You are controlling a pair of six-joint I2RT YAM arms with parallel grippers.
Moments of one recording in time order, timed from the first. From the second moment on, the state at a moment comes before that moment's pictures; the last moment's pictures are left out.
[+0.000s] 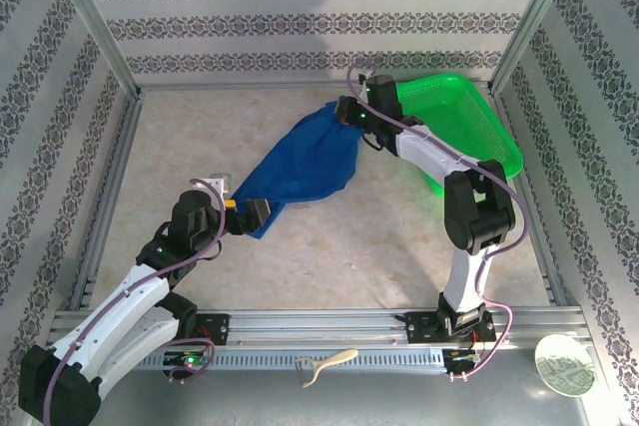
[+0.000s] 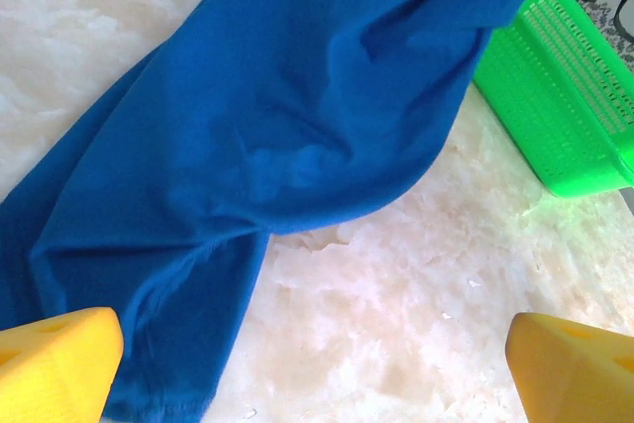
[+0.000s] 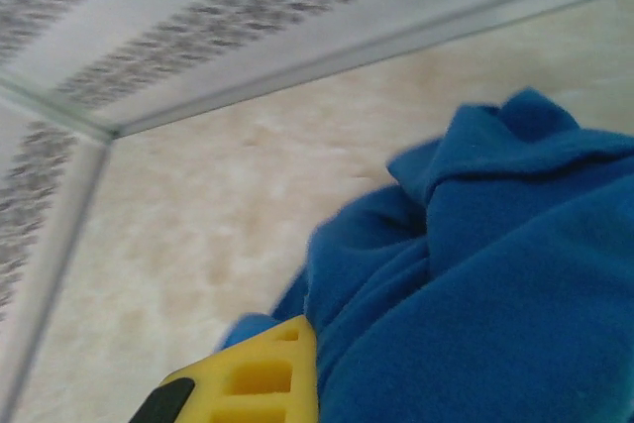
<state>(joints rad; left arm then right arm) -0.41 0.74 0.45 -0.21 0.13 -0.53 0.32 1.89 1.43 -0.06 -0.22 0.60</state>
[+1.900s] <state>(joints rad) -0.55 1.29 0.64 -0.01 0.16 -0.49 0.28 1.31 1.47 -0.15 -0.42 0.92</state>
